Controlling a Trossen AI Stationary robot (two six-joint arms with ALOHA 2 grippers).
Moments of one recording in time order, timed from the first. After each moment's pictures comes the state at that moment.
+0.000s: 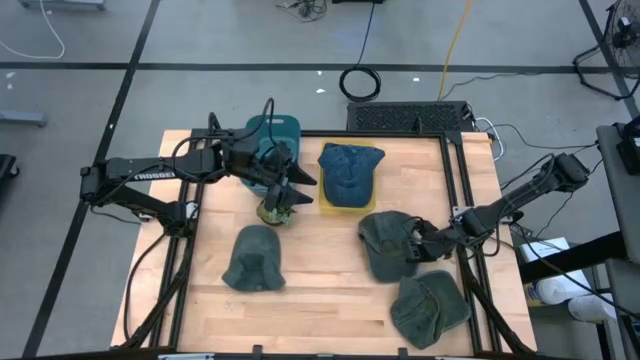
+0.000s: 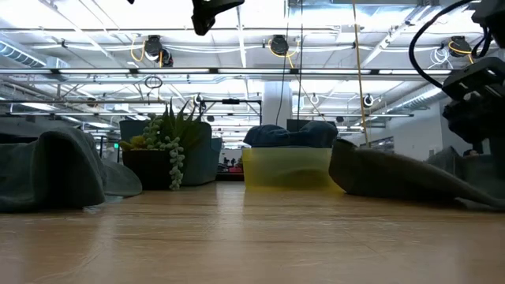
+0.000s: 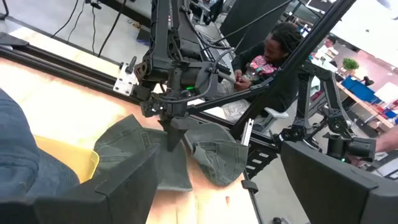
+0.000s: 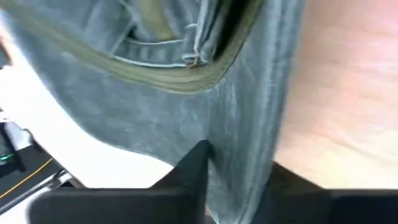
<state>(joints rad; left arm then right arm) 0.21 1.27 1.09 -0.02 0.48 -0.41 0.48 0.86 0.25 -0.32 0.00 1.86</state>
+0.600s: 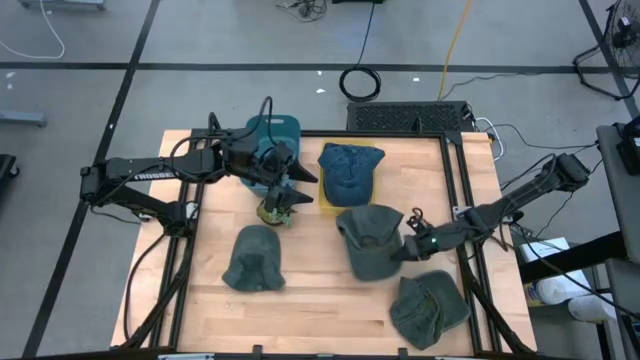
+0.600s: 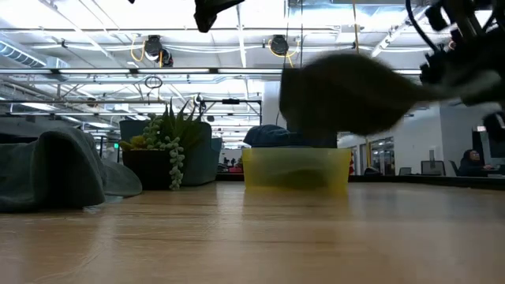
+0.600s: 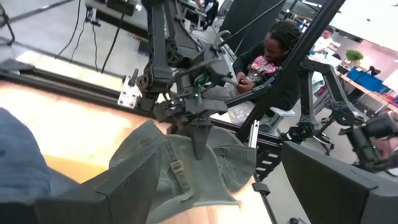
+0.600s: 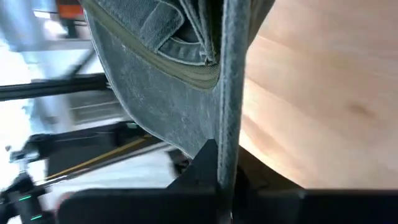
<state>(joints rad) 0.21 1.27 1.09 0.00 0.47 -0.33 0.47 0.82 0.25 0.10 0.13 1.72</state>
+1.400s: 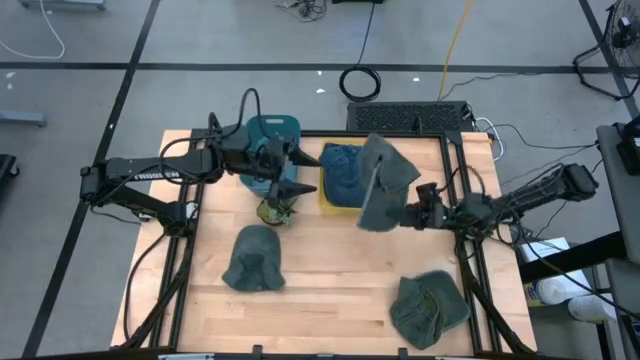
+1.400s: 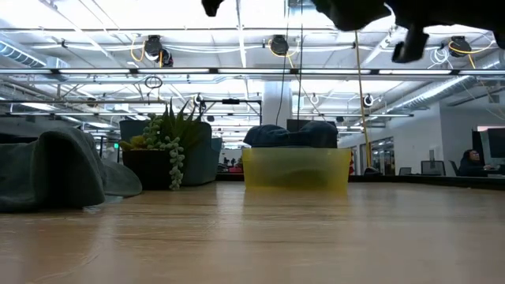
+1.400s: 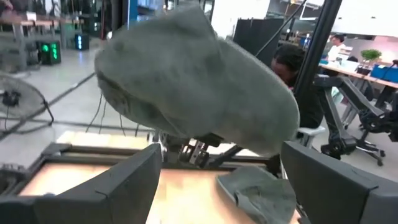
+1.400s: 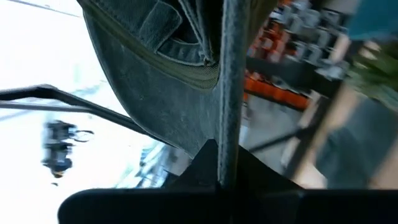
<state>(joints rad) 0.21 1.27 1.09 0.18 0.39 -0.15 0.28 0.78 0.26 0.81 0.26 1.24</state>
